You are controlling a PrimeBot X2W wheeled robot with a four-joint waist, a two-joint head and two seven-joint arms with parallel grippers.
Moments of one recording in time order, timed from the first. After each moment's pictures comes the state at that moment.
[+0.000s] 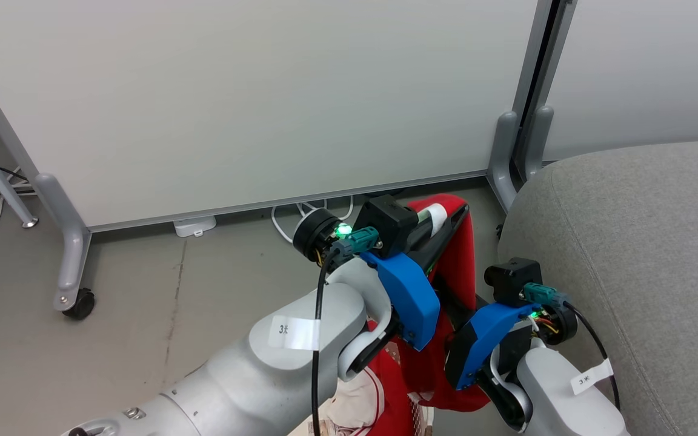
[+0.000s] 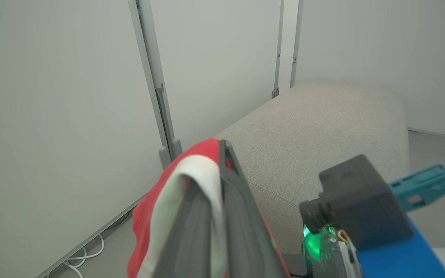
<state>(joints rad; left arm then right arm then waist) -0.89 0.05 -1.26 0.64 -0.98 -0.01 -0.24 -0.47 -0.05 0.41 0.70 0.36 0.13 -0.12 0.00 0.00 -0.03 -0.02</state>
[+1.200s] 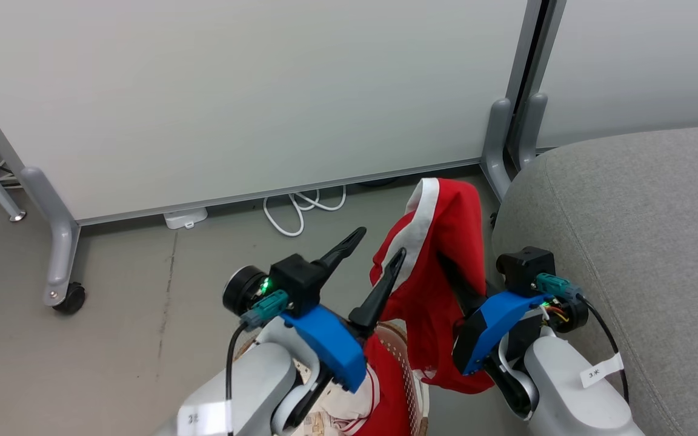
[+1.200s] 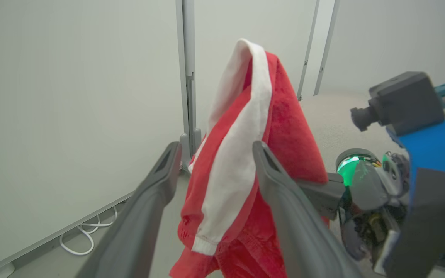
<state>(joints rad) -0.60 0.18 -0.99 0.47 -0.76 -0.02 -0.26 -0.49 -0.05 0.37 0.71 0.33 0.13 -0.16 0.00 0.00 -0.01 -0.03</state>
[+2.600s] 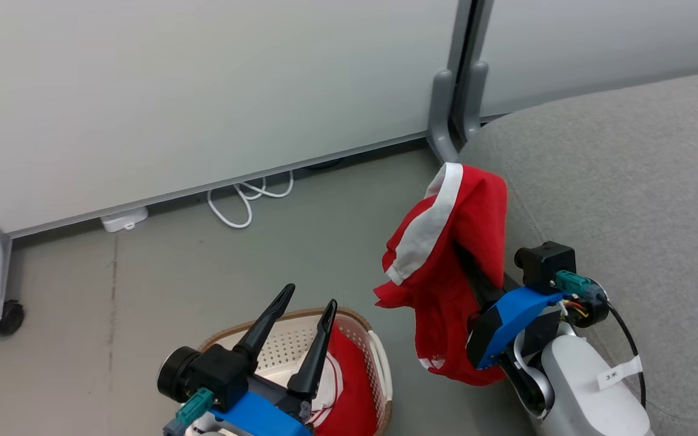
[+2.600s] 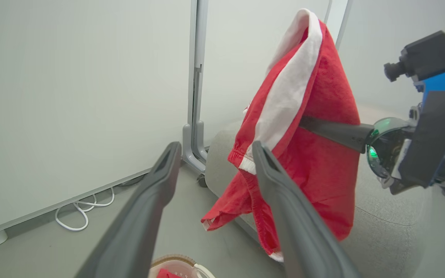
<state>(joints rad) -0.13 0.18 -0.51 0.20 -0.38 -0.13 -0.26 -0.43 -0.05 0.26 0.56 0.23 0.13 -0.10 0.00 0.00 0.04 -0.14</state>
